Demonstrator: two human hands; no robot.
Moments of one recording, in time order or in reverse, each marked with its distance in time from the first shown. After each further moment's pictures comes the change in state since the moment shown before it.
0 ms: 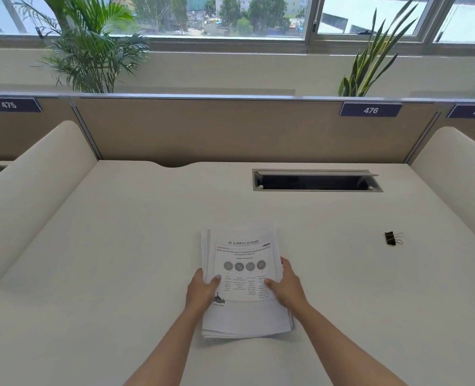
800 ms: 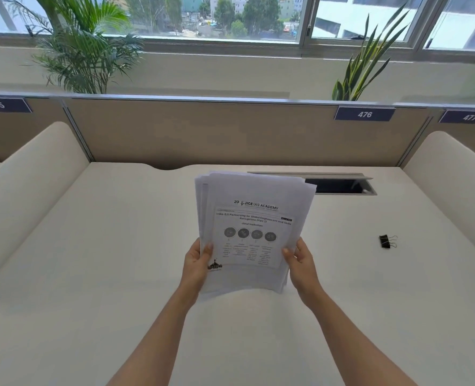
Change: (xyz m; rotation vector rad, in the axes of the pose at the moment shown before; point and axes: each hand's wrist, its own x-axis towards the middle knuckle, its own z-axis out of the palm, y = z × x) left_hand -0.004 0.068 -0.016 -0.534 -0.154 0.302; right_hand -0.003 -0.039 -0.044 0.578 0.074 -0.276
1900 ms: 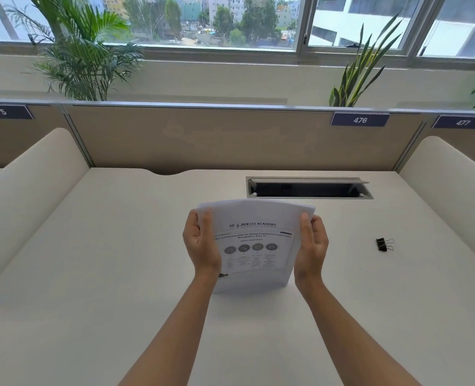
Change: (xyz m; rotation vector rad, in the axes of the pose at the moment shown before) left_hand -0.008 0.074 0.059 -0.137 0.322 0.466; right_hand -0.009 -0.073 0.025 0.219 0.283 -0.336
